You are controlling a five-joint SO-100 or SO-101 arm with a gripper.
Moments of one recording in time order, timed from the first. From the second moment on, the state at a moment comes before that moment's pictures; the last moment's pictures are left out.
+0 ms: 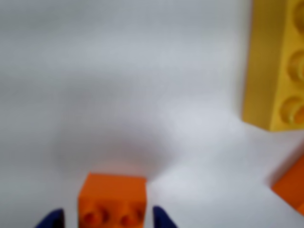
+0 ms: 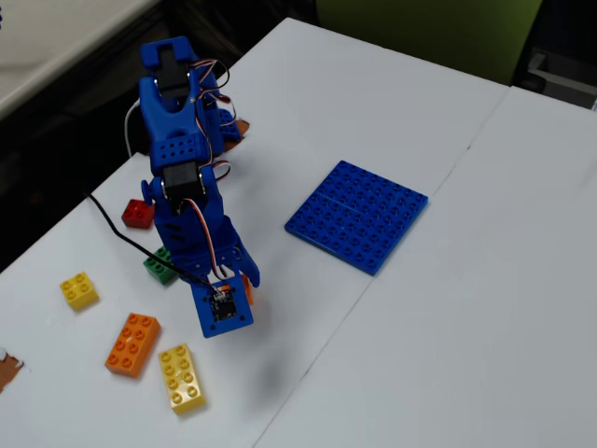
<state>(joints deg) 40.5 57.7 59.1 72.8 -95.4</state>
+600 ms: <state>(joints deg) 40.5 56.0 59.1 73.1 -96.5</state>
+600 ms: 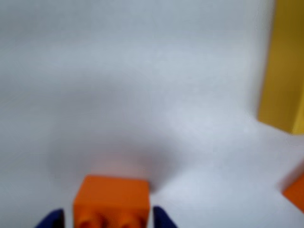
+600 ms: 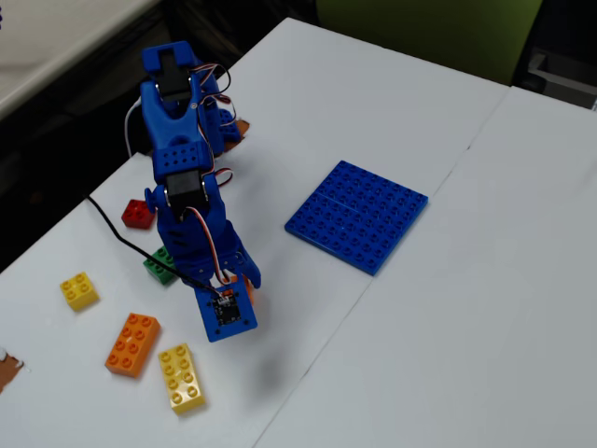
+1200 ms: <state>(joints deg) 40.5 55.8 59.2 75.2 -97.2</state>
